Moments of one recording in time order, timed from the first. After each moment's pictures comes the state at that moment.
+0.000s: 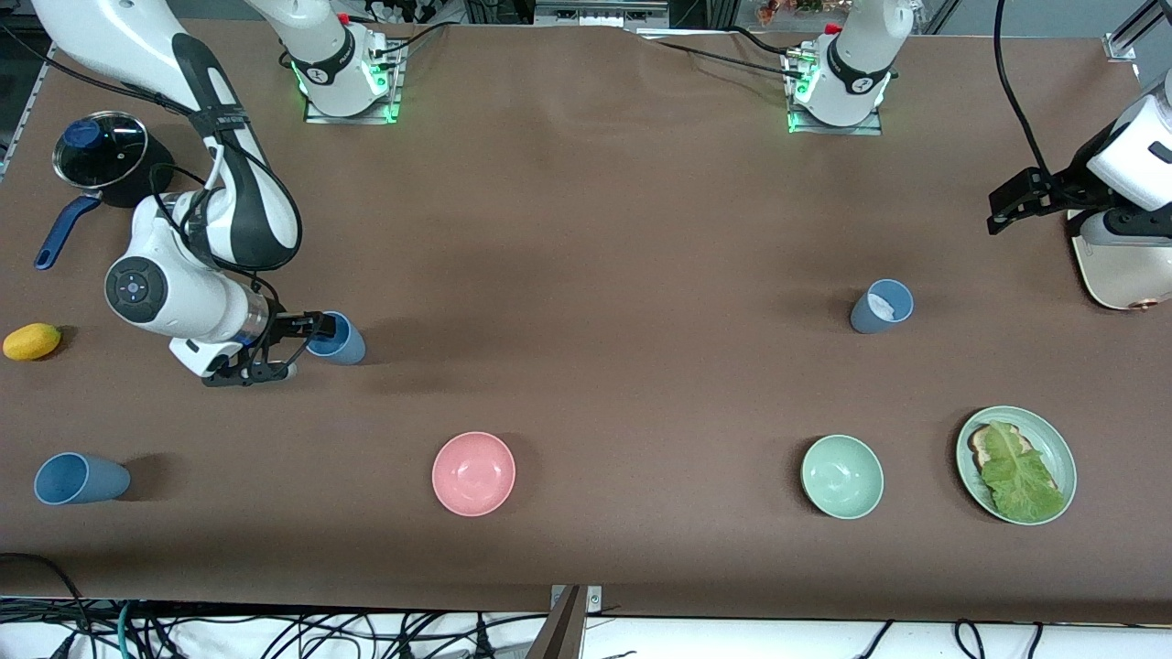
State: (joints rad) left arm 0.08 -0.06 -0.08 -1.73 0.02 1.65 0.02; right arm 0.05 0.41 0.04 -1.91 0.02 2.18 -0.04
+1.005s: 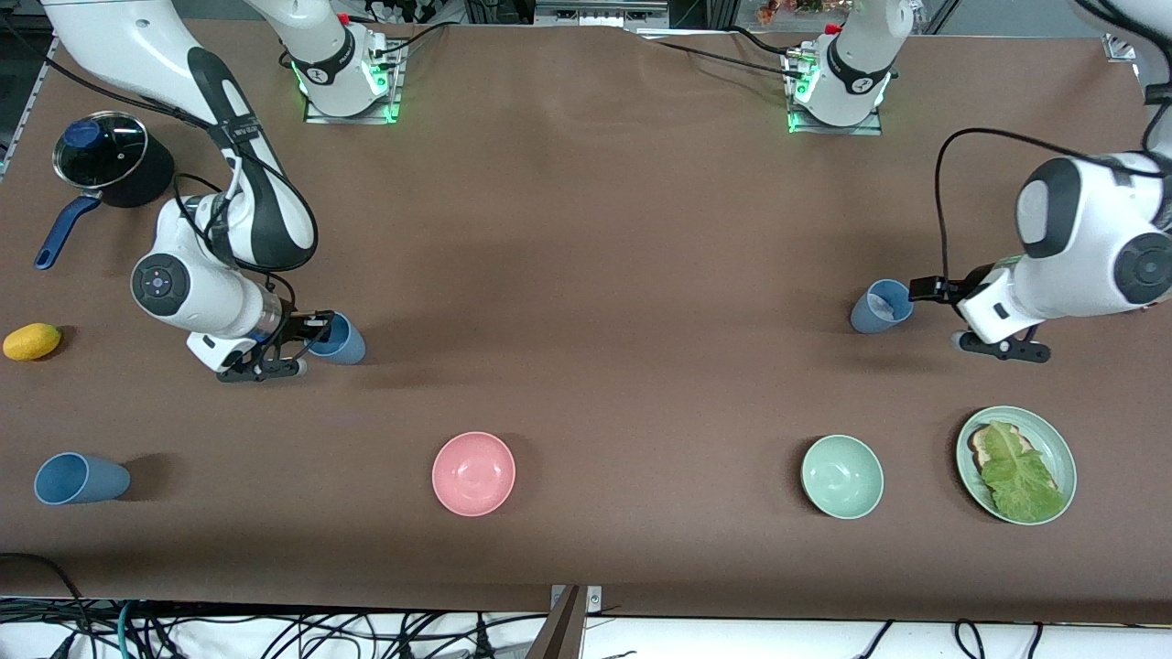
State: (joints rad) left arm 0.16 0.27 -0.08 -2.01 0.02 2.01 0.21; right arm 0.05 0.43 0.04 -1.98 0.02 2.30 -0.03
